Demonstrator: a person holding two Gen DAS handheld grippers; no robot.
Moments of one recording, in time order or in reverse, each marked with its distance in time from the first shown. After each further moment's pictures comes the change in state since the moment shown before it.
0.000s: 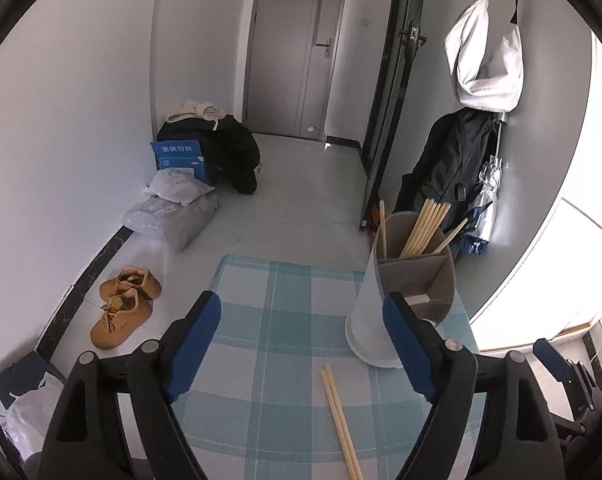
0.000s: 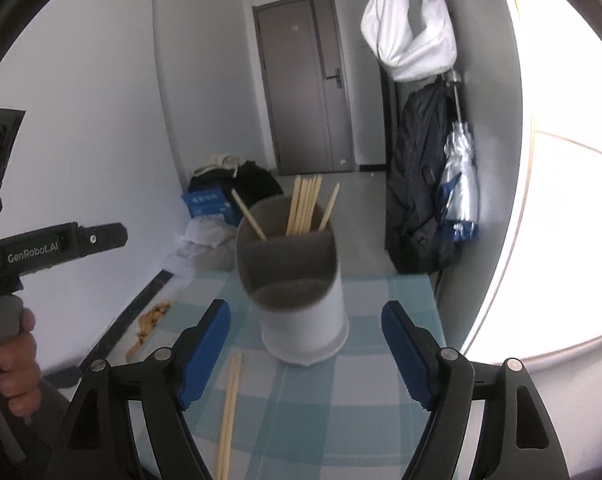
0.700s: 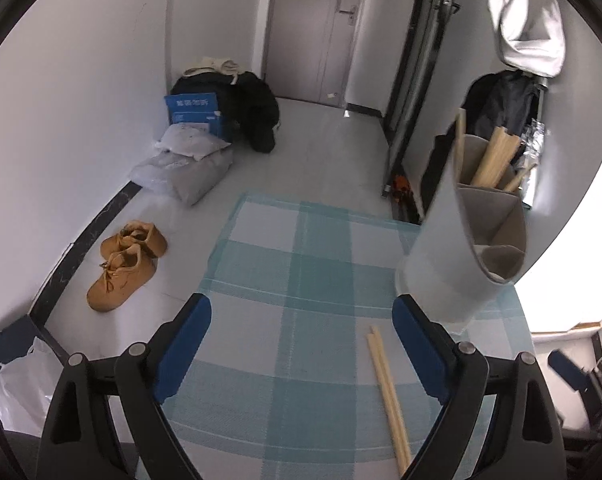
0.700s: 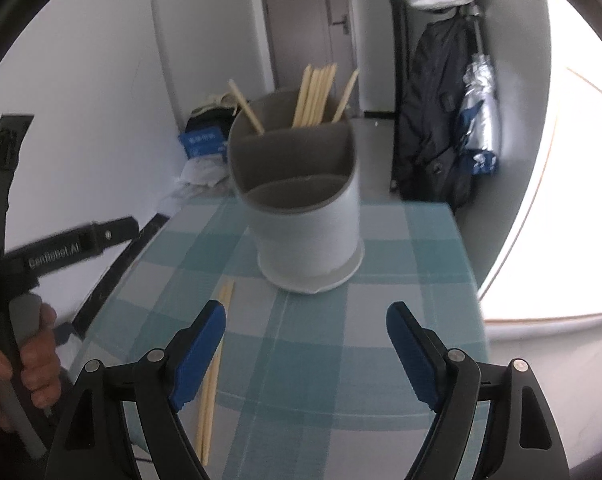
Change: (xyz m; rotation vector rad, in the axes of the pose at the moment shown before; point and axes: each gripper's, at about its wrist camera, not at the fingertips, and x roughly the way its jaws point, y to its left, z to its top) left arm 0.053 0.037 -0.039 -0.054 0.108 0.068; right arm 0.052 0.015 -0.046 -0.034 0.222 0.023
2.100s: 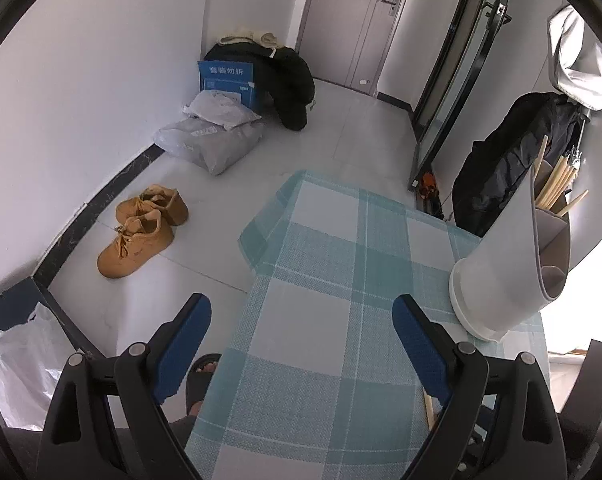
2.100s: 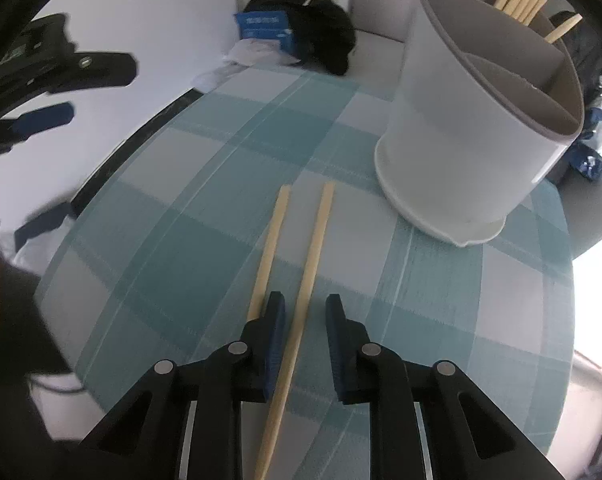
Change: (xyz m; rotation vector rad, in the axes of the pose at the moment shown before) left arm 0.017 0.056 0.002 -0.119 0.093 0.006; right arm 0.082 0.095 -0.022 -0.306 0.362 0.057
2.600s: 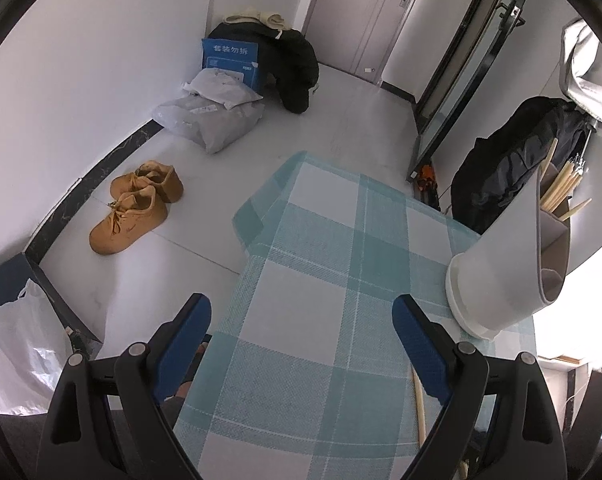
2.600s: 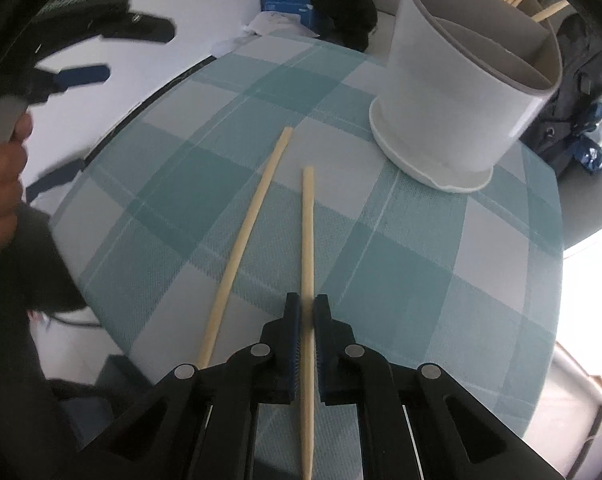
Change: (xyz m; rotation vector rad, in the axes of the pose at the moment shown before) left arm 0.006 0.005 -0.002 -0.048 0.060 -0.012; right arm -0.012 -0.015 -0.018 -0.052 0.066 0.006
